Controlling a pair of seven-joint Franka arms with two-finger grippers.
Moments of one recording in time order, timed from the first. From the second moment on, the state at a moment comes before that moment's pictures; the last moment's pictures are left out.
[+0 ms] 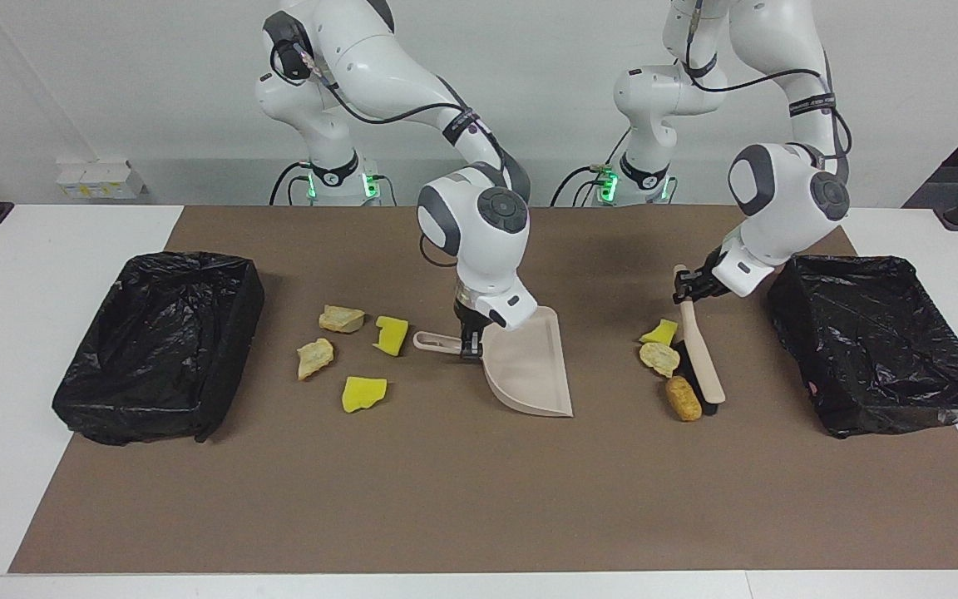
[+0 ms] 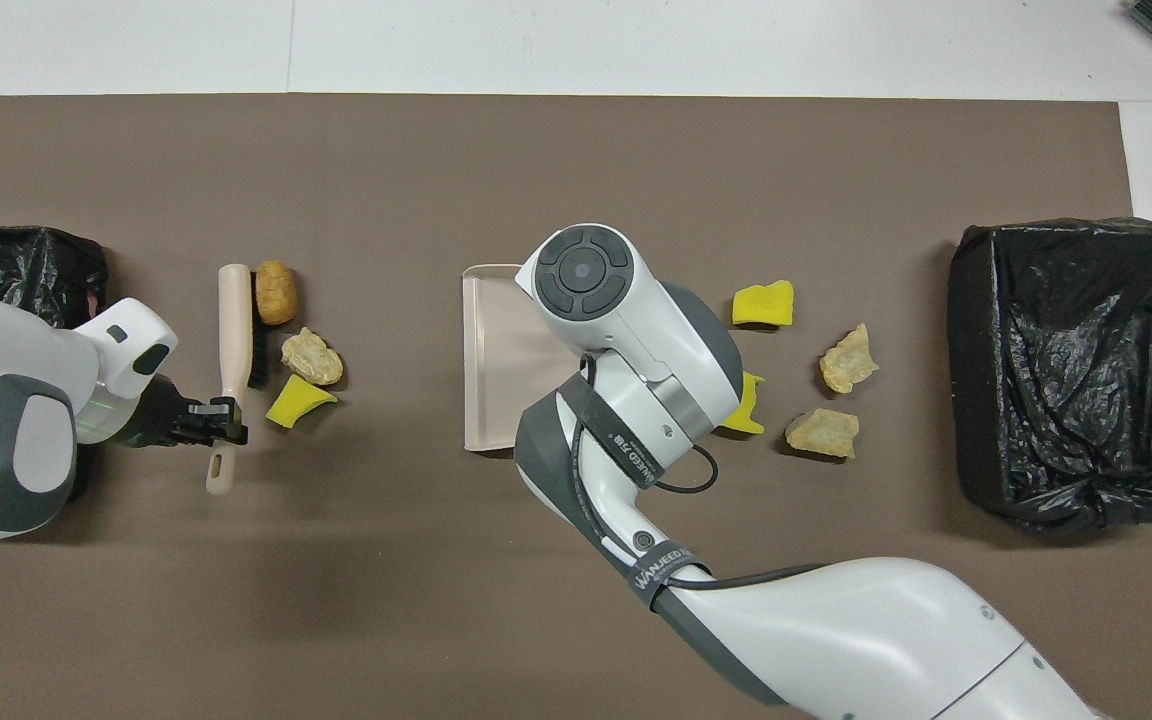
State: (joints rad) left arm -0.12 -0.01 -0.04 -2.27 -0.31 2.09 0.02; right arm 0.50 0.54 0.08 -1.49 -0.20 1.96 -0.93
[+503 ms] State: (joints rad) left arm -0.37 -0.03 -0.04 -2.30 -0.48 2.21 -0.09; right arm 0.52 0.54 0.08 -1.49 -0.21 1.98 -0.95
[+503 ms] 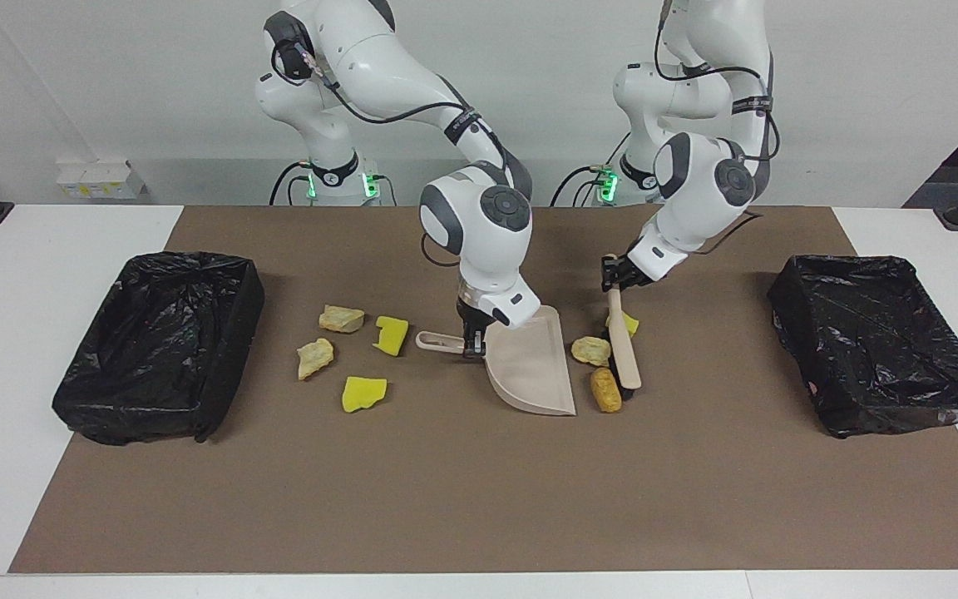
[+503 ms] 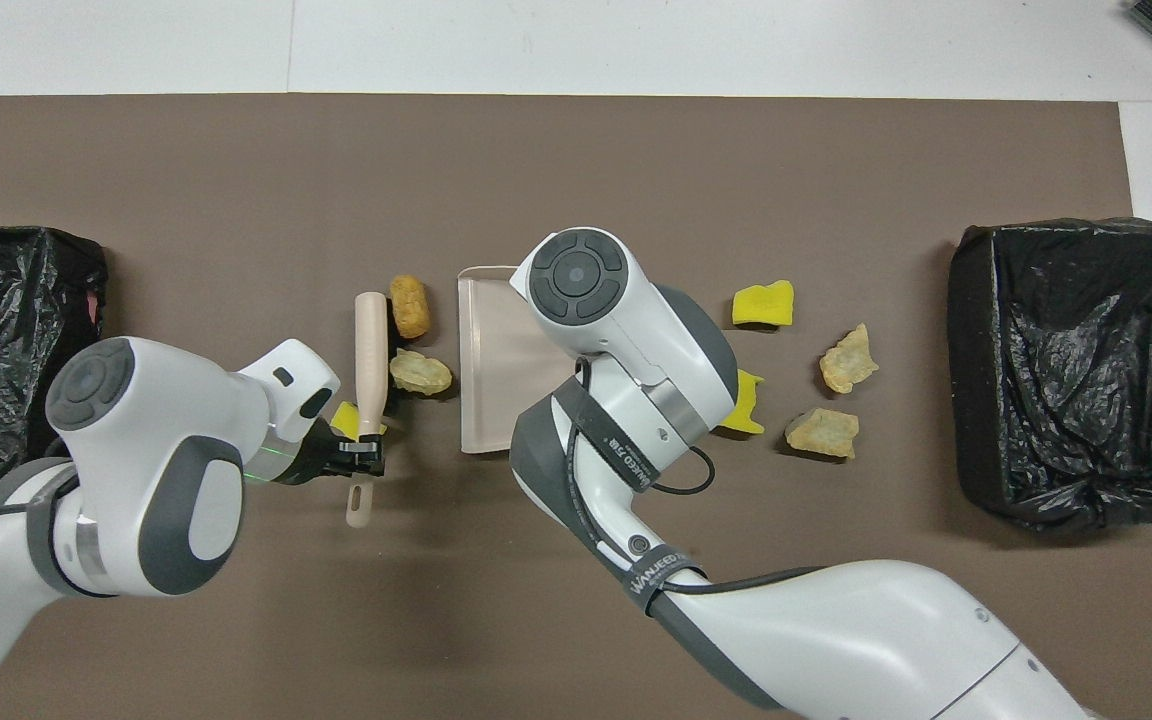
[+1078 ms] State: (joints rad) left arm -0.33 -0.10 -0.01 -2.21 -0.51 1.97 -0.14; right arm 0.52 0.54 0.08 -1.49 -0.22 1.98 -0.95
